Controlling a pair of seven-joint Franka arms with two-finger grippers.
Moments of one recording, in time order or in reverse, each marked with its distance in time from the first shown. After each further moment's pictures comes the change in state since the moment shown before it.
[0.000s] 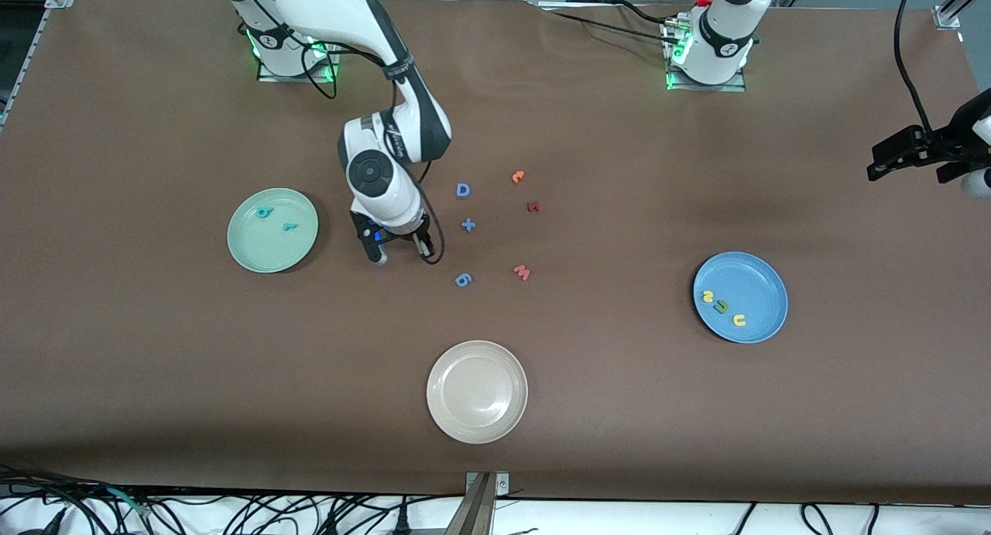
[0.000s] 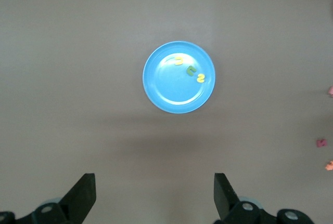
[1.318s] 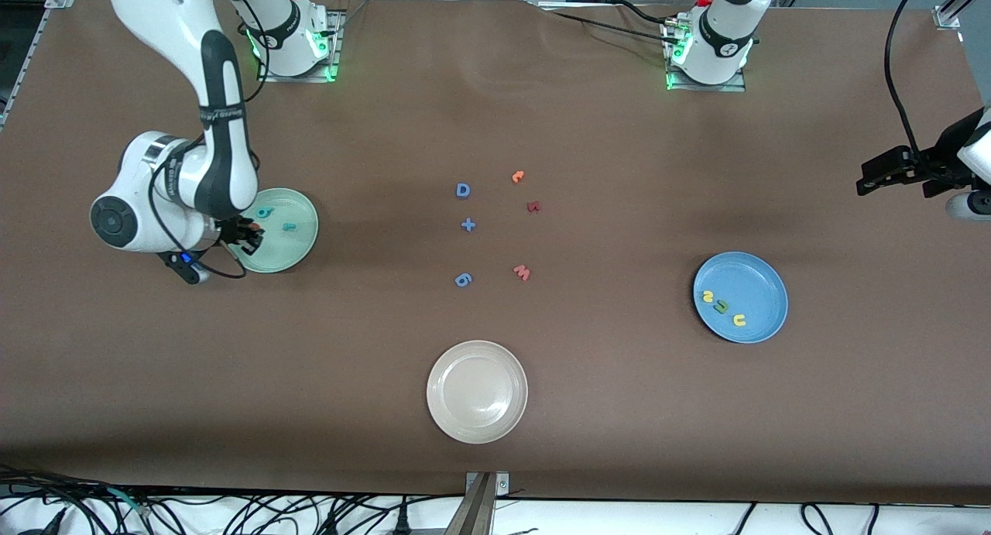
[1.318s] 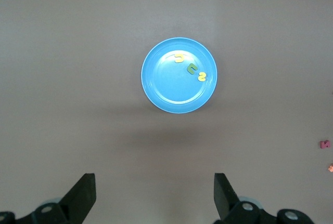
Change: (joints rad) left arm 0.001 0.045 0.004 -0.001 -0.002 0.008 0.001; right arm -0.170 -0.006 -0.439 -0.132 0.000 -0.348 -0.990
